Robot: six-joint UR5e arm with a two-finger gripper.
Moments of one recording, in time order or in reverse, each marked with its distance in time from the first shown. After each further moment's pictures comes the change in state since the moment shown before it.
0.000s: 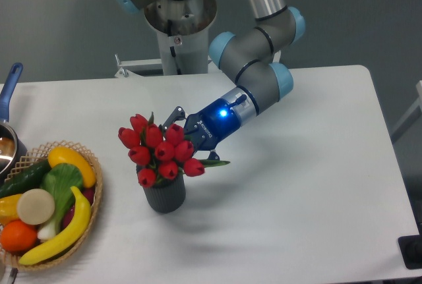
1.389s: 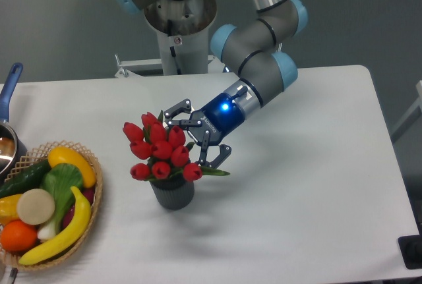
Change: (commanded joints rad) arm 0.014 0.077 -0.011 -0.002 0.170 0.049
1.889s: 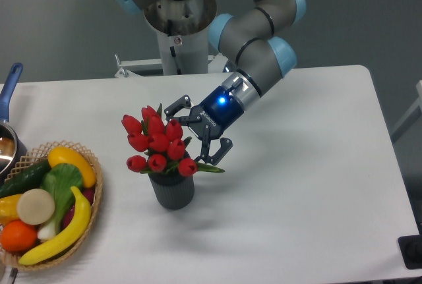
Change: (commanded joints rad) arm 0.008 0.092 -0.028 -0.002 0.156 0.000
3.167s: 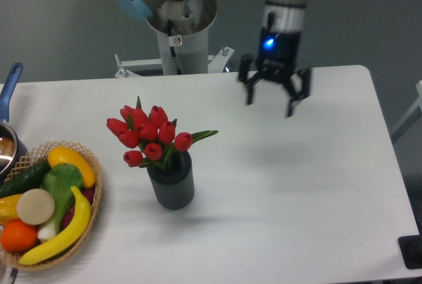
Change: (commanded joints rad) arm 0.233 0.341 0.145 -0.132 0.929 0.003
